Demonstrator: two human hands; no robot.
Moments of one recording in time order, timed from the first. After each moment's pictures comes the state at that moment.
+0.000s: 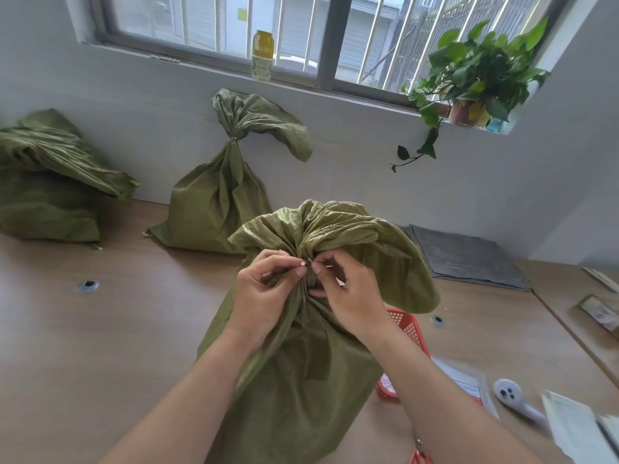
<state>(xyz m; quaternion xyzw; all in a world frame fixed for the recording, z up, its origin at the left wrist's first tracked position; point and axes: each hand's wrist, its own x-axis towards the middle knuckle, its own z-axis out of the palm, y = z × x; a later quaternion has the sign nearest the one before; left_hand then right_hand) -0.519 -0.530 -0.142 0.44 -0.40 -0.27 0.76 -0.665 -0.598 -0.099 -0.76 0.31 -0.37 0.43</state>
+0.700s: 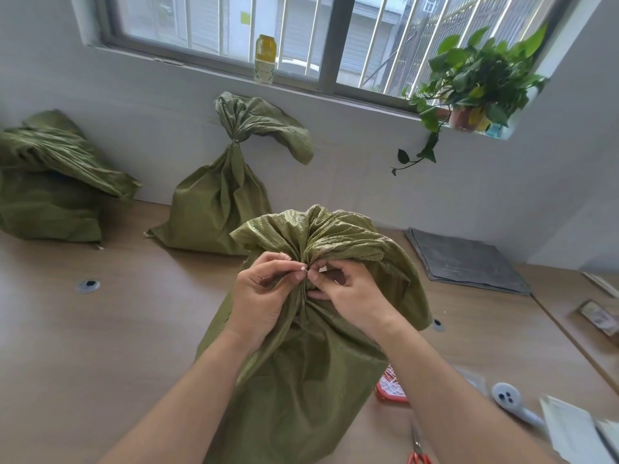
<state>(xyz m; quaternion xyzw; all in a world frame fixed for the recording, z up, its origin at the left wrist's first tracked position) -0.519 -0.528 -0.143 0.40 -0.39 -0.30 0.77 -0.661 -0.600 -0.087 -0.70 0.33 -0.30 0.56</state>
